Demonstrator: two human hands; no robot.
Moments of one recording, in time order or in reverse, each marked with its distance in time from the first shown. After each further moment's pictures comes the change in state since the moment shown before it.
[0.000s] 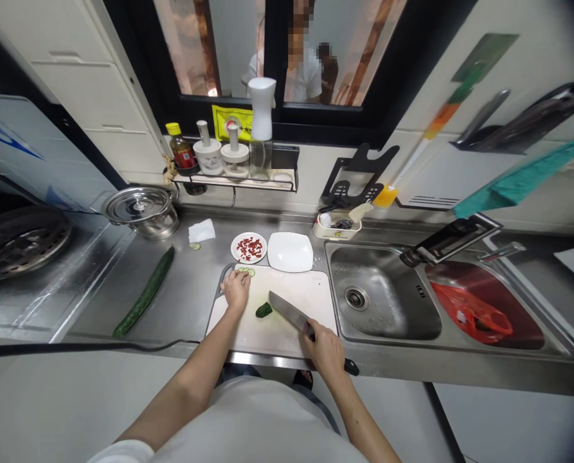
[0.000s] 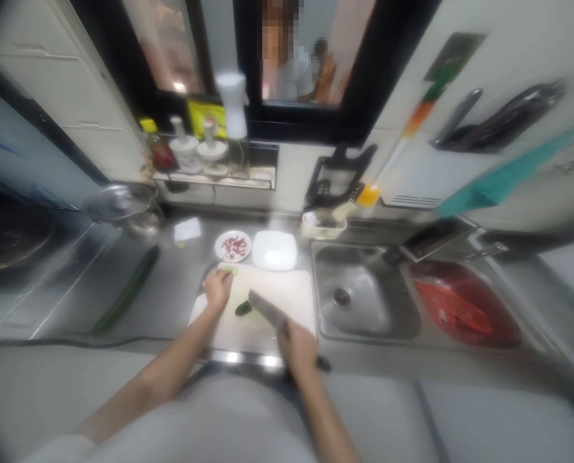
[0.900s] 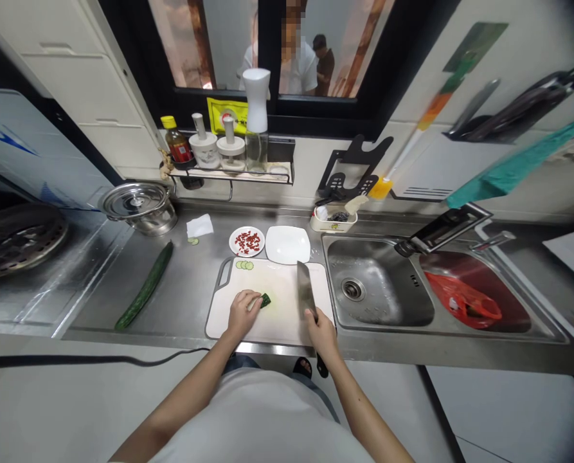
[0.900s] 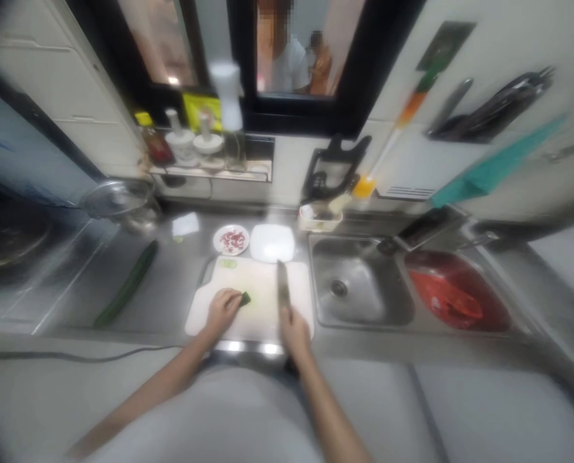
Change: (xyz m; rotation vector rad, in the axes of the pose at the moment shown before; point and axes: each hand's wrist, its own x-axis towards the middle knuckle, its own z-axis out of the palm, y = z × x) left_hand -0.085 -0.008 -0.019 -0.351 -0.134 0.359; right_hand 0.004 0.000 0.010 0.533 0.070 0.108
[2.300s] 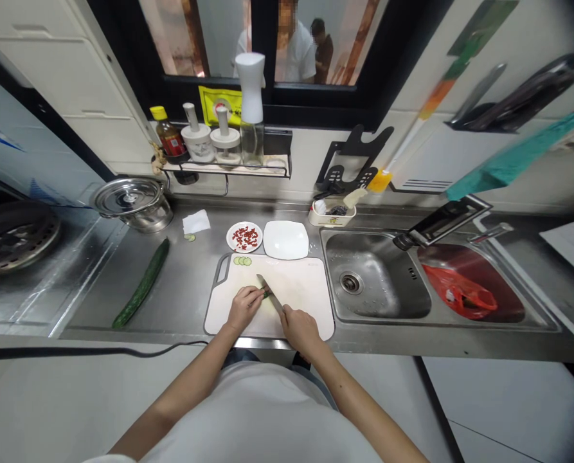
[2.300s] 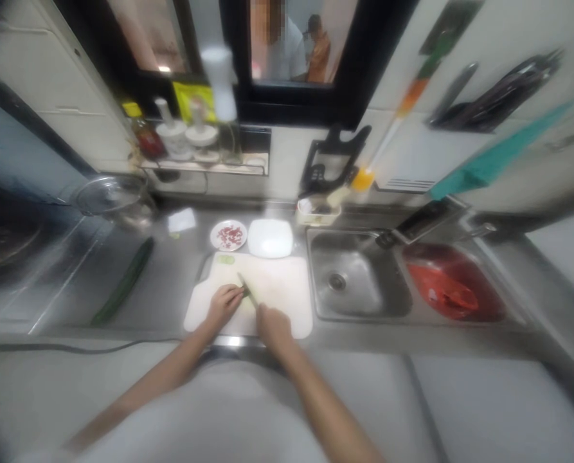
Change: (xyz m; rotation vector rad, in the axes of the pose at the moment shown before) left_hand 0.005 -0.011 0.006 0.022 0.006 0.302; right_hand -0.013 -0.057 0.002 -0.602 -0.352 -0.256
